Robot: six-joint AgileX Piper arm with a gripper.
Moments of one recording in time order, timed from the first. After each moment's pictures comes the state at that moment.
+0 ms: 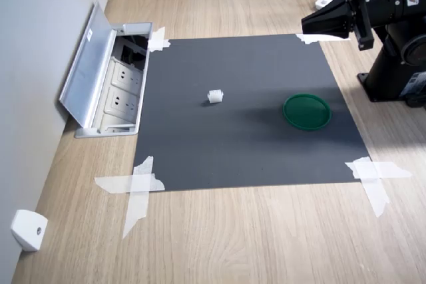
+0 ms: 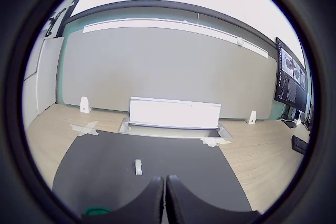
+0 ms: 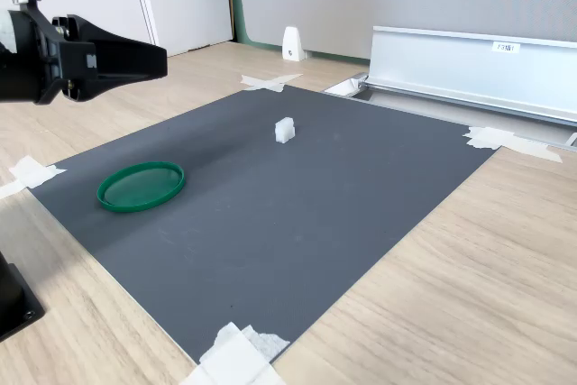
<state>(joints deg) -4.4 -0.6 -2.3 2.5 14.8 -7.5</state>
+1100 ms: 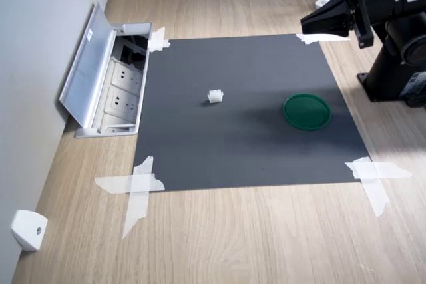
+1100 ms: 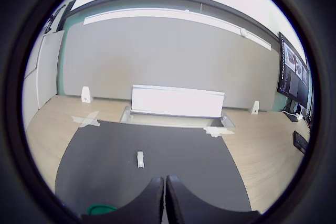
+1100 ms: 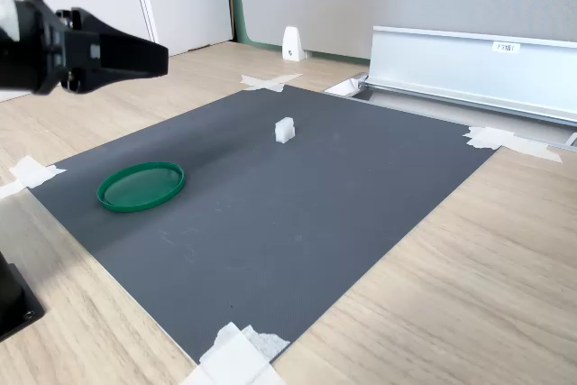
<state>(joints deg) -4.3 10.3 -8.7 2.5 17.3 -7.5</state>
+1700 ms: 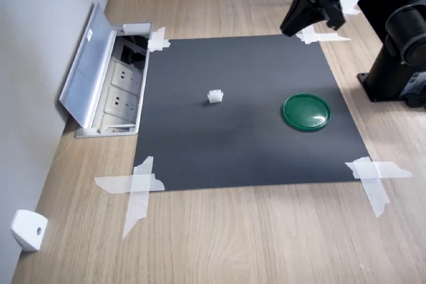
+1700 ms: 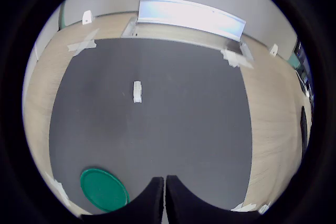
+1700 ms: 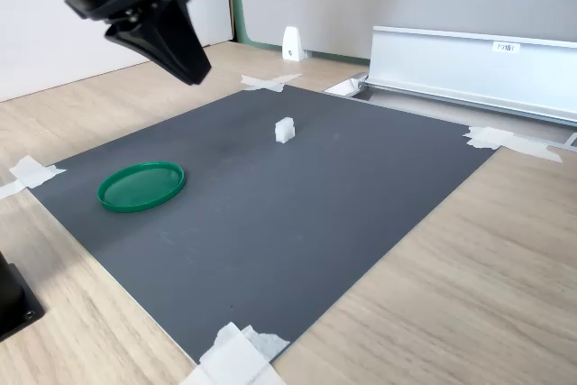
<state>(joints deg) -4.3 55.2 -37.7 -2.8 42.6 -6.5</state>
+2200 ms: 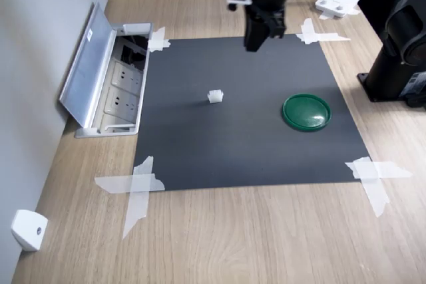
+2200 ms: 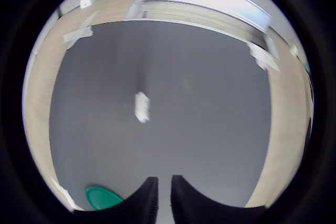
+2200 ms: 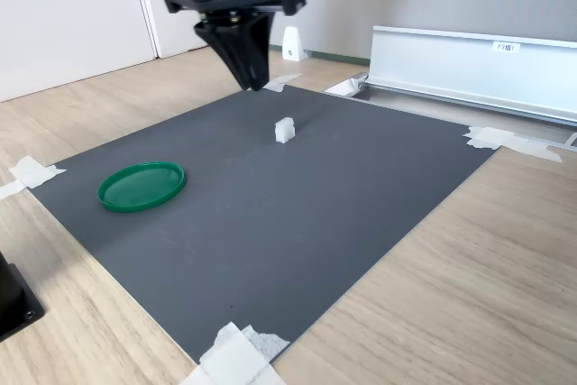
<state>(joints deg) -4.3 81.9 -56.7 2.8 49.0 -15.6</state>
